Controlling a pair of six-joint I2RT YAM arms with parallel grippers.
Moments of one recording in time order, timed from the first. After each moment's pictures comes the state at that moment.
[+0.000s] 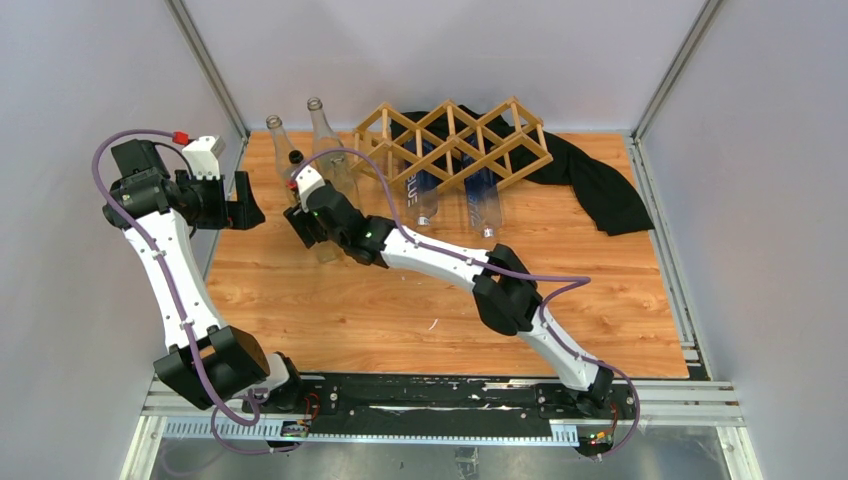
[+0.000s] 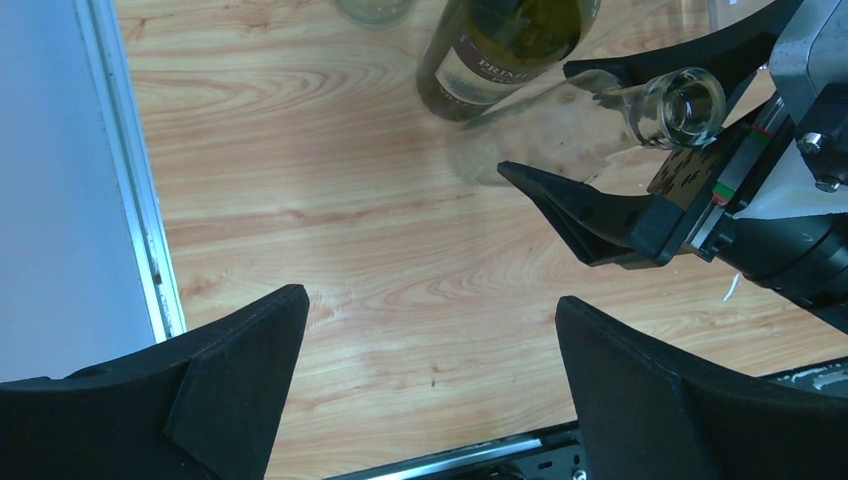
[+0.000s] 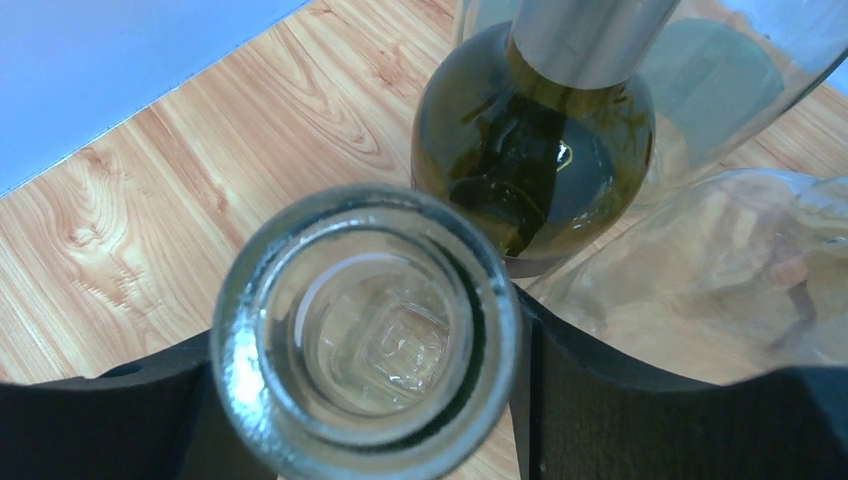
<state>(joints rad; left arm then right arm) 0.54 1.31 1.56 -1.21 0.58 0.44 1.10 2.38 2.17 -0.12 0.25 0.06</state>
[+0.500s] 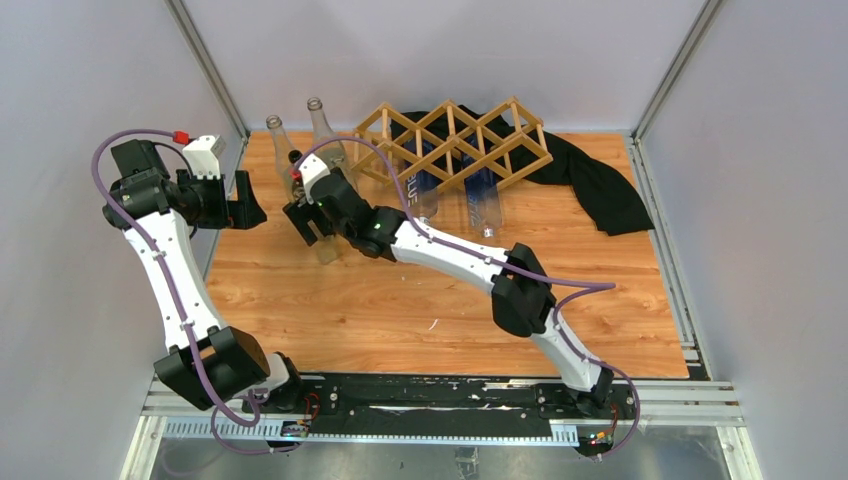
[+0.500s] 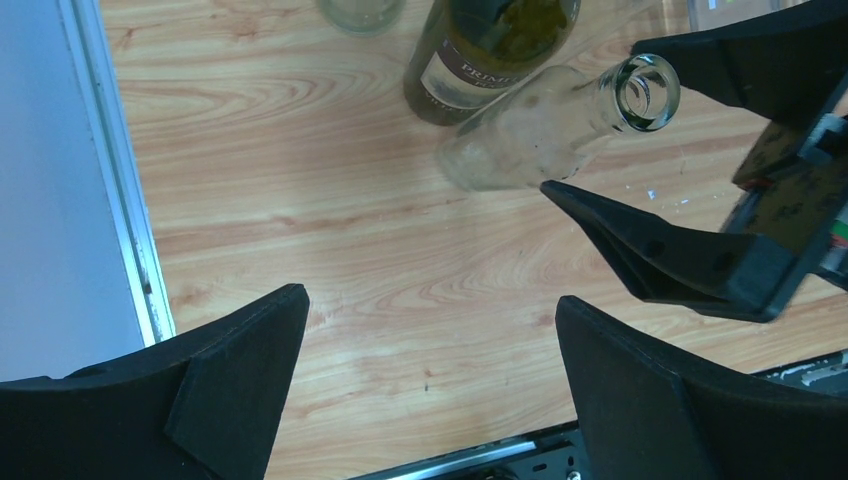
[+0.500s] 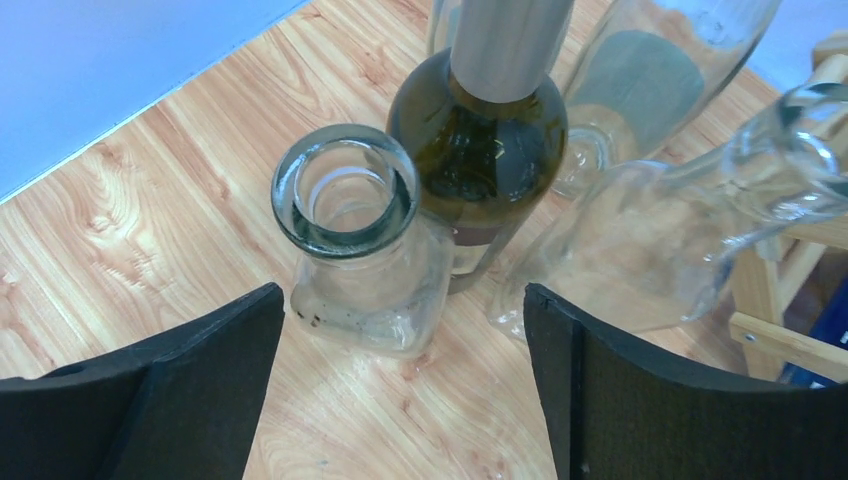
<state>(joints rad) 0.54 1.31 1.56 -1.21 0.61 0.44 1.10 2.28 2.15 -0.22 0.27 0.06</state>
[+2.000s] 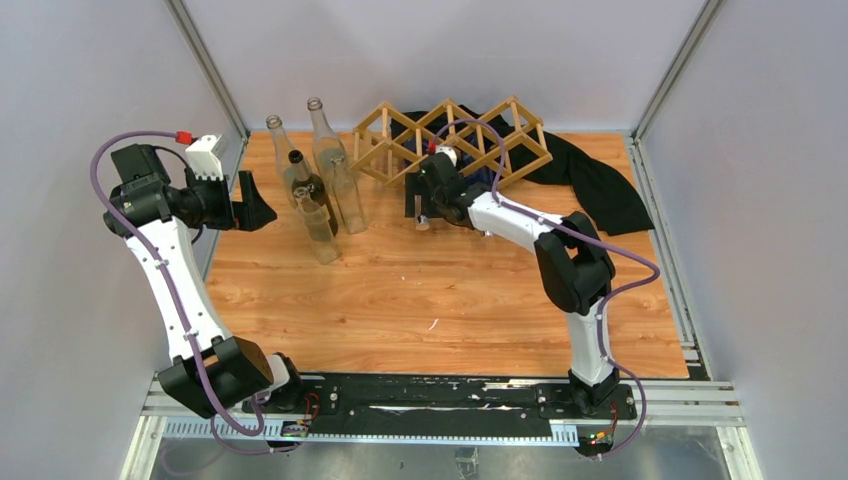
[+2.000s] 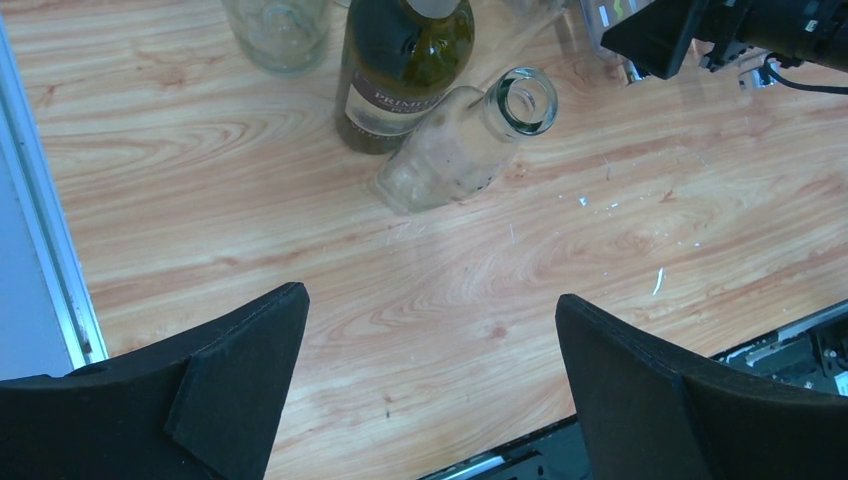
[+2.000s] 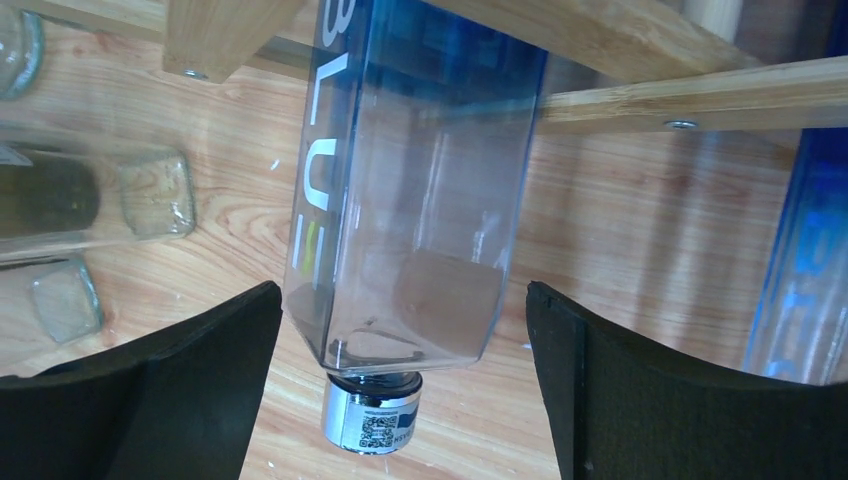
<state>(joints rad) 0.54 1.27 1.53 -1.22 0.76 0.44 0.68 2.03 1.56 -0.24 0.17 0.47</state>
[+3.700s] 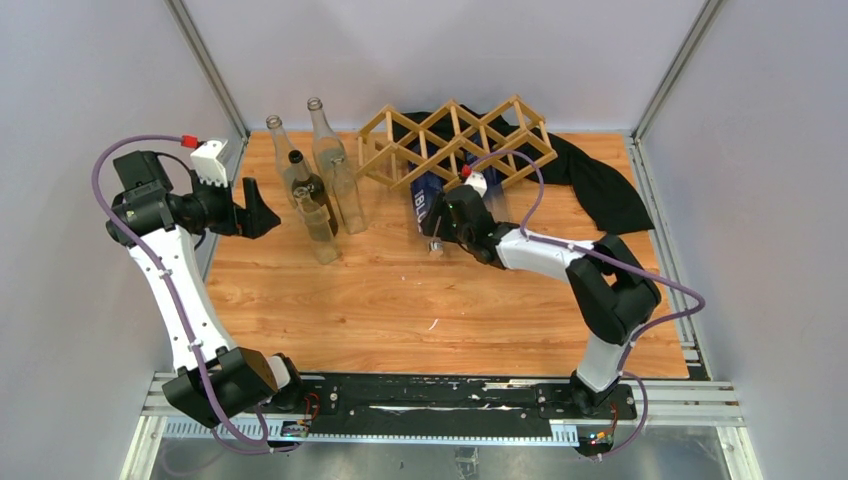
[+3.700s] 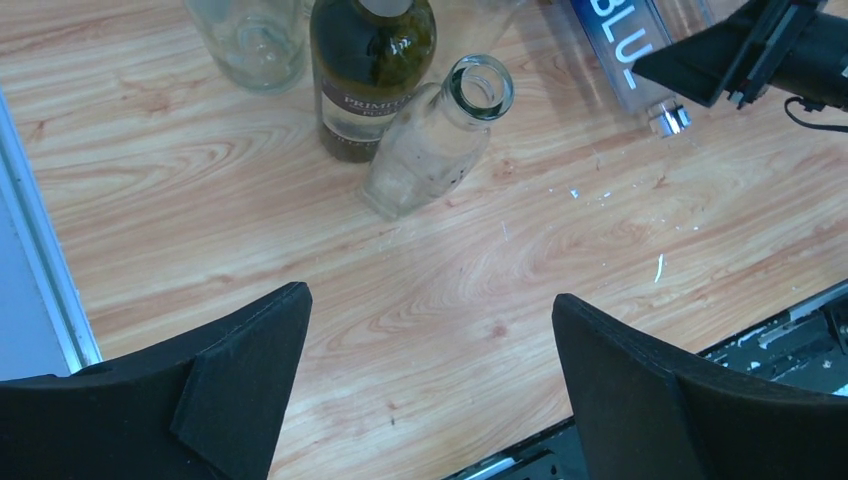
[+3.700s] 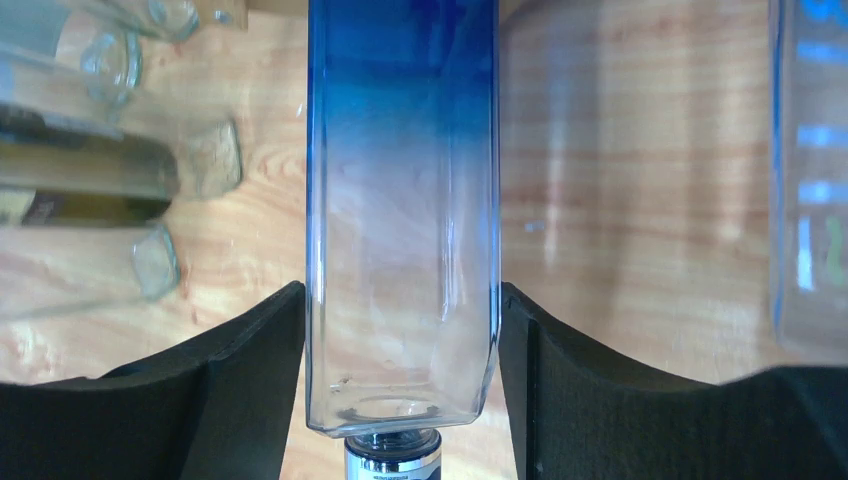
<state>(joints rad) 0.54 1.22 1.50 -1.22 0.80 0.50 0.70 1.78 1.10 0.13 0.20 0.69</state>
